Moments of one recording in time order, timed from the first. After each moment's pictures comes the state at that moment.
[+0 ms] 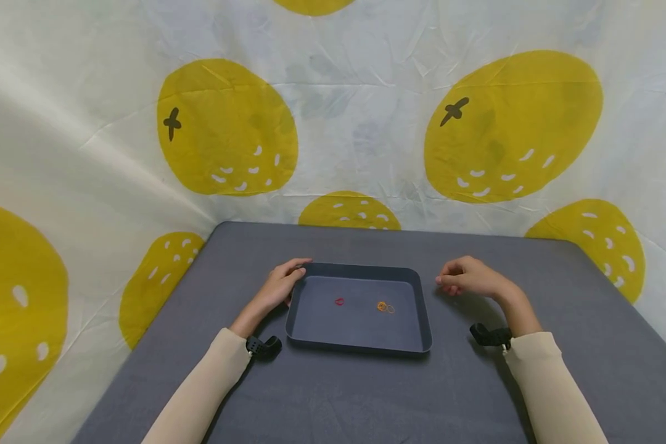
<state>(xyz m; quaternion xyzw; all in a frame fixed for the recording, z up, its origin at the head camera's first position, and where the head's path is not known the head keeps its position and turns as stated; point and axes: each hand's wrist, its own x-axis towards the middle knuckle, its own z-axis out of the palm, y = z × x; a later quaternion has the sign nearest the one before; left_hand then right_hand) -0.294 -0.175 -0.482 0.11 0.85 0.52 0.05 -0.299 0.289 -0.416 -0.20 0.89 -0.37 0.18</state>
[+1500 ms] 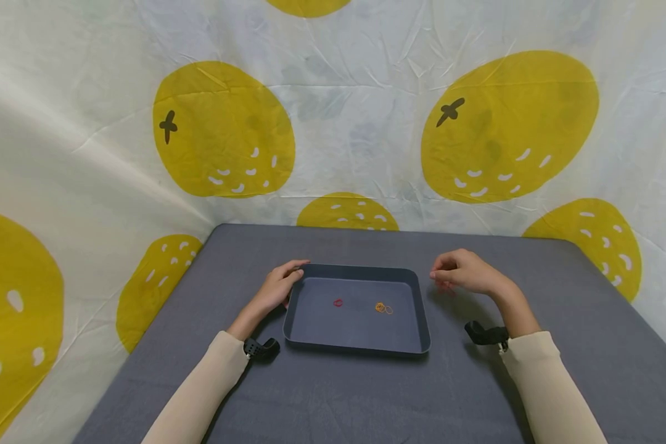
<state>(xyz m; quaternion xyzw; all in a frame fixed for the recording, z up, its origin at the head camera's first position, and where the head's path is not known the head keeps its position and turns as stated) -0.295 -0.175 -0.482 0.11 0.85 0.51 0.05 -0.289 0.272 -0.392 -0.22 0.90 -0.36 0.14</state>
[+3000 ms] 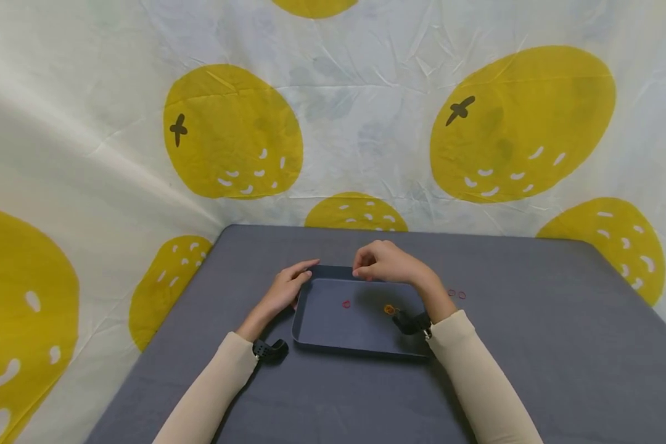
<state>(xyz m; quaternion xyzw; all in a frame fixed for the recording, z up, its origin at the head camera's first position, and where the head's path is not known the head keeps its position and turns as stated) -0.294 -0.175 -0.485 0.13 0.85 0.51 0.04 -0.305 0.120 -0.373 -0.35 0.86 -0.35 0.15</state>
